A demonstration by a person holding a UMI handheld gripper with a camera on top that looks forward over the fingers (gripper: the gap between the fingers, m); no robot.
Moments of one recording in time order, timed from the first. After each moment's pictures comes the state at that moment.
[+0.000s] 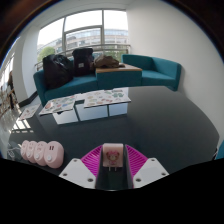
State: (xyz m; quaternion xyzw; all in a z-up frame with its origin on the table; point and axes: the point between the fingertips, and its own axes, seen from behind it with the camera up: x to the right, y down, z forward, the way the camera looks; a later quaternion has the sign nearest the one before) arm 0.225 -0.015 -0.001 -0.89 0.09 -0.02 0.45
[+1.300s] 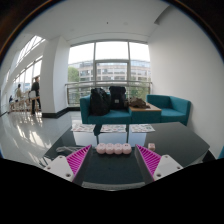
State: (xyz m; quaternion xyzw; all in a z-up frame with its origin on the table) arm -0.004 -0.247 0.205 -0.80 -0.02 0.02 0.60
